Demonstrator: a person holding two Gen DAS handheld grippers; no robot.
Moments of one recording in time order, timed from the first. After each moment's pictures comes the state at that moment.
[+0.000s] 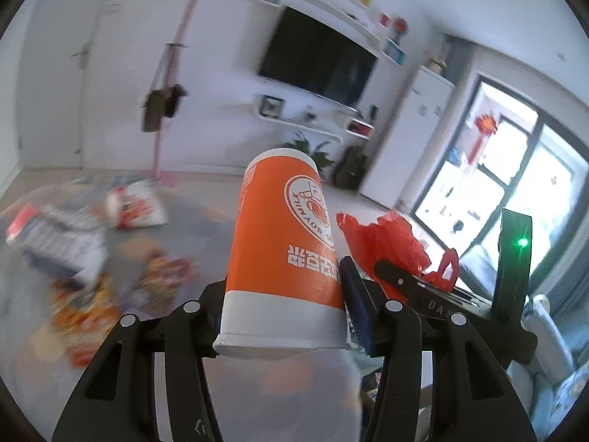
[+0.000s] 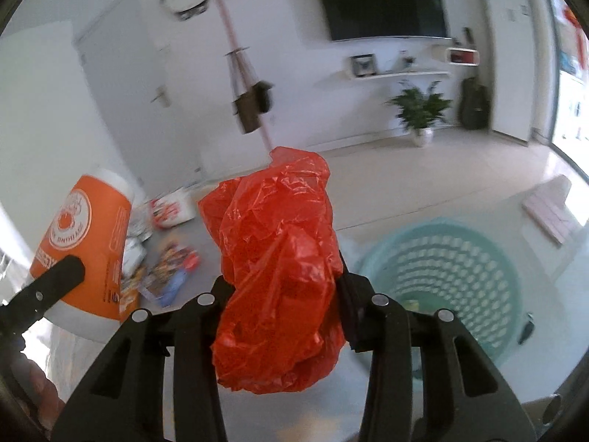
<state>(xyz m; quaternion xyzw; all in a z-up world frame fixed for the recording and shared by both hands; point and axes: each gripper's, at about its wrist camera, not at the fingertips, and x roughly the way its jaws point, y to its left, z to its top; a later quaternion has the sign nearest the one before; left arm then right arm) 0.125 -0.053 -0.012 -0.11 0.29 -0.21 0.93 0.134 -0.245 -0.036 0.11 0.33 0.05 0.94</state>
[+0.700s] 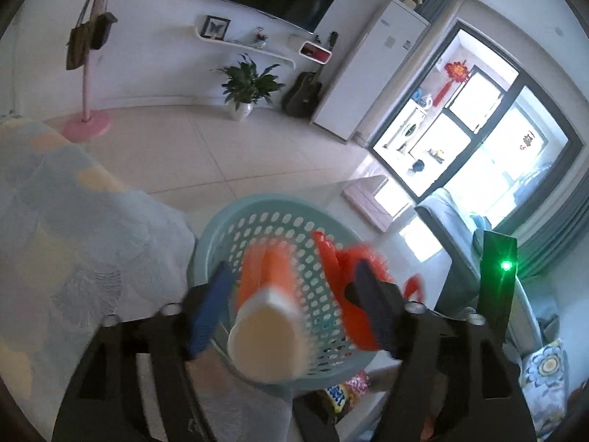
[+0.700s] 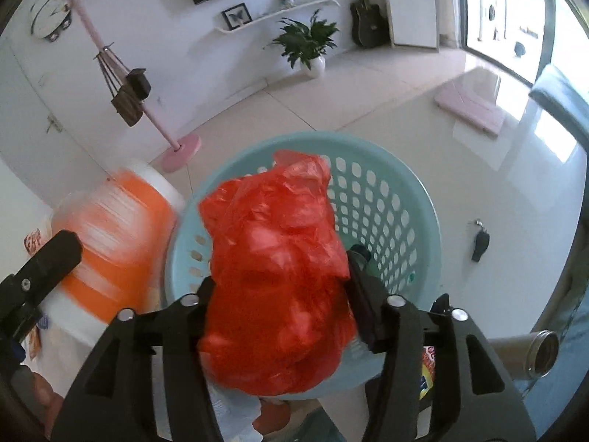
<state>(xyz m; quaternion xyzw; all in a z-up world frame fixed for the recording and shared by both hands) 0.221 -0.190 -0.118 -0.11 0.41 -0.31 0.85 0.155 -0.381 -0.150 0.21 0.44 -0.10 0.87</state>
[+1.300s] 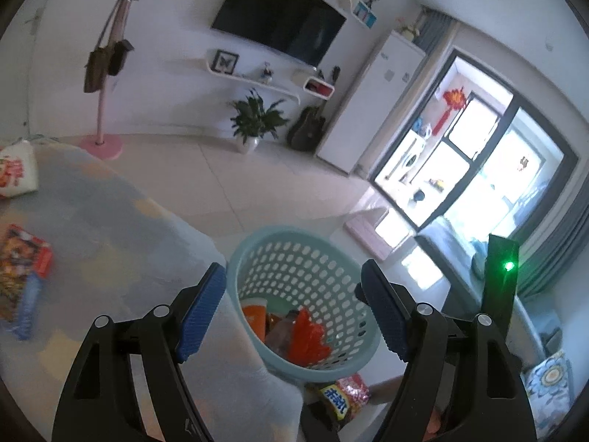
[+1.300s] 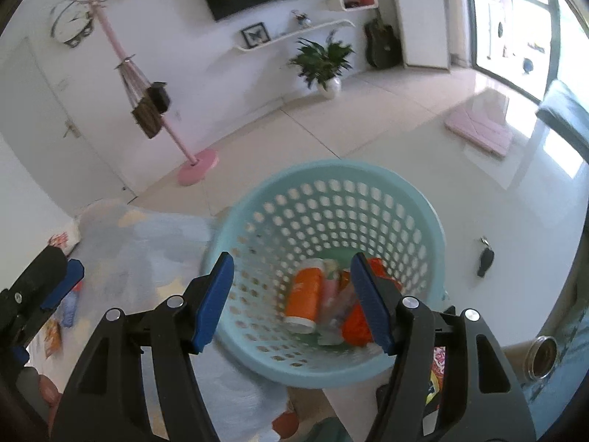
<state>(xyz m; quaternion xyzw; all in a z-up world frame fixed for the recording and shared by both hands) 0.189 -0.132 -0.074 -0.14 0.35 -0.30 0.88 0.140 -0.341 -0.100 0.18 0.39 -0.06 0.90</state>
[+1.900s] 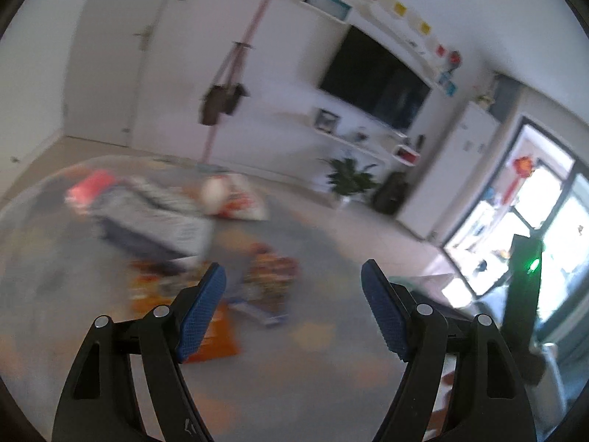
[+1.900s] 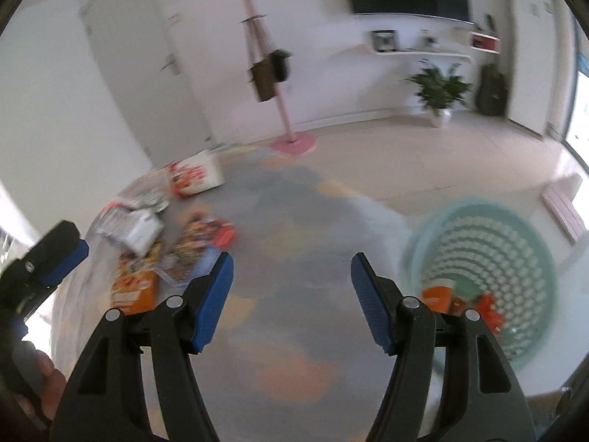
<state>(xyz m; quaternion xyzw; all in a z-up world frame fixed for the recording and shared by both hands) 0.121 0.071 -0.048 -0.17 0.29 -0.10 0.94 0.162 -0.123 -0.061 0.07 0.39 0.13 0.91</state>
